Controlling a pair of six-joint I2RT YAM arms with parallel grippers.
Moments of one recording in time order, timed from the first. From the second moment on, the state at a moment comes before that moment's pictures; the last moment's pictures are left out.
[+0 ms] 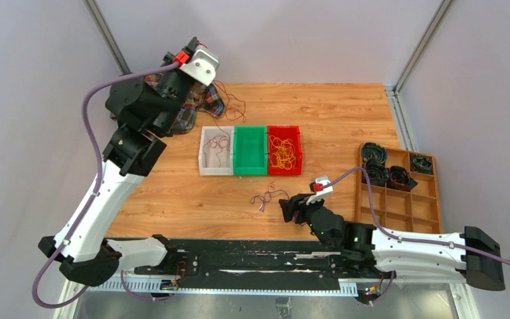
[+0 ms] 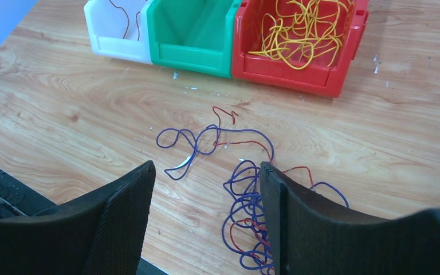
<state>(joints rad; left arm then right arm) -0.62 1.18 1.66 -0.10 -0.17 0.77 1.30 0.80 0.28 0.20 0.77 0.51</state>
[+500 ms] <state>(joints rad) -0.62 1.24 1.56 -0.07 -0.22 0.83 1.30 0.69 0.28 0.03 0.79 0.52</state>
